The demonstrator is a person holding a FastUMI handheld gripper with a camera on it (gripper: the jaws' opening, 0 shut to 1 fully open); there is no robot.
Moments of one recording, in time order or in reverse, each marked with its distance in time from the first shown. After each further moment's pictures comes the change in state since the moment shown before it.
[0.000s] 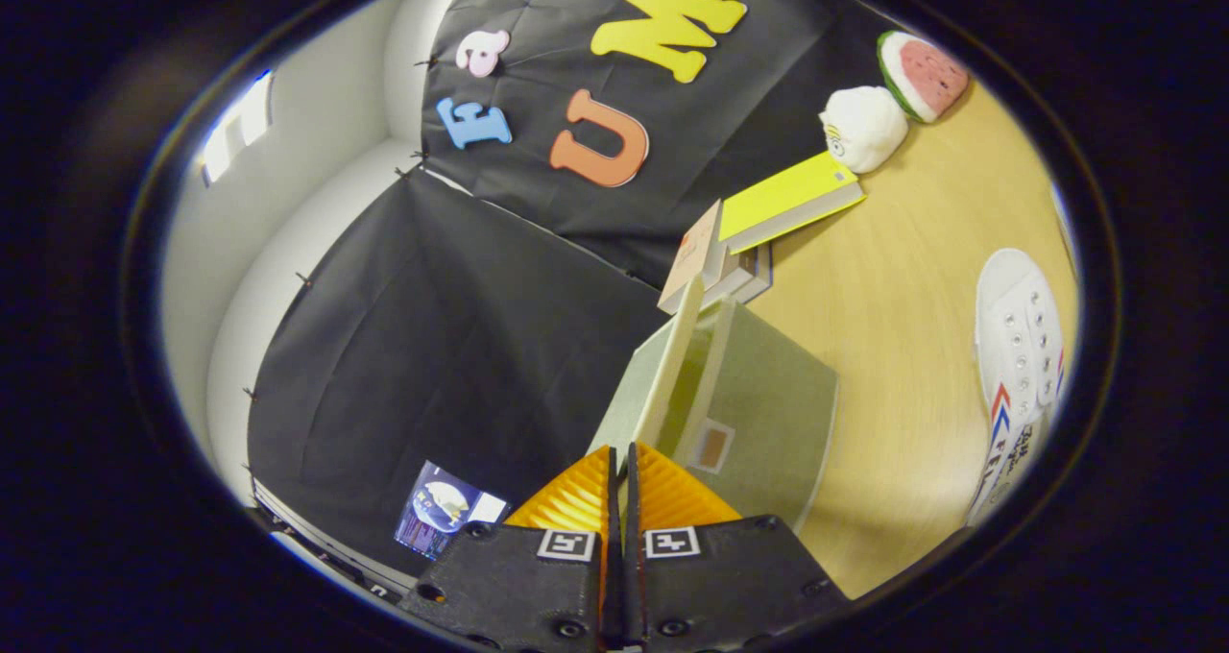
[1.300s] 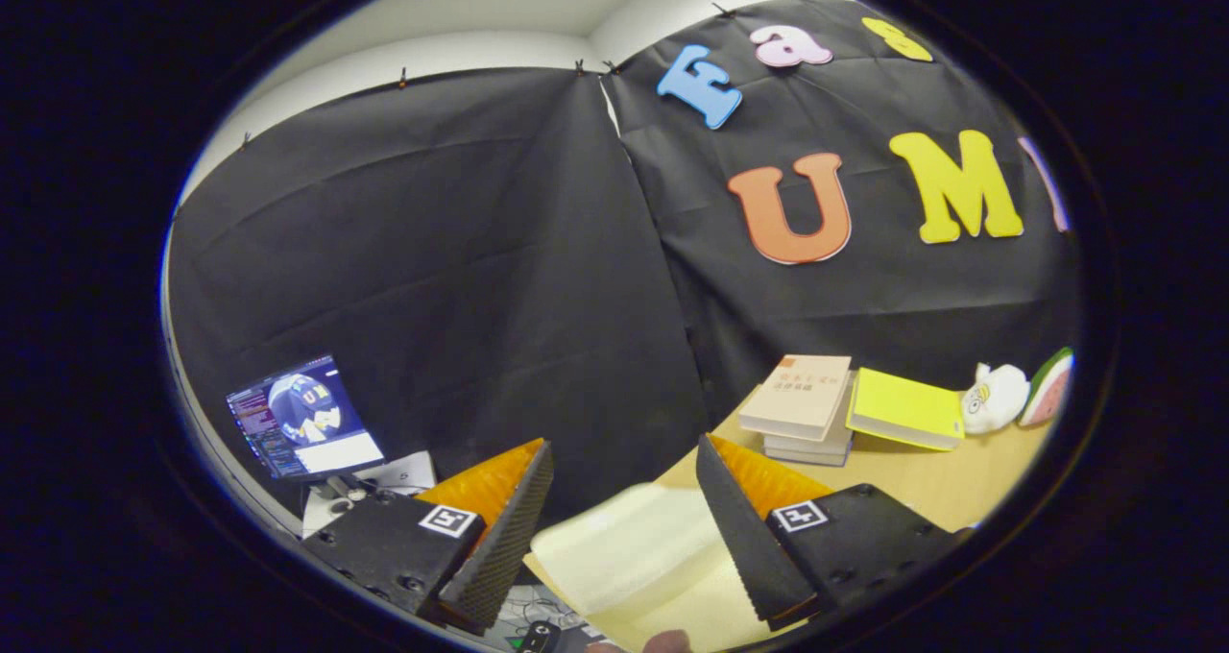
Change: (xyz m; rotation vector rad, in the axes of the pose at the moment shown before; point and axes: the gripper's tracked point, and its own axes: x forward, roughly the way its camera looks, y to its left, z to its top) arm 0.166 0.168 0.032 -0.735 -0.078 -0.250
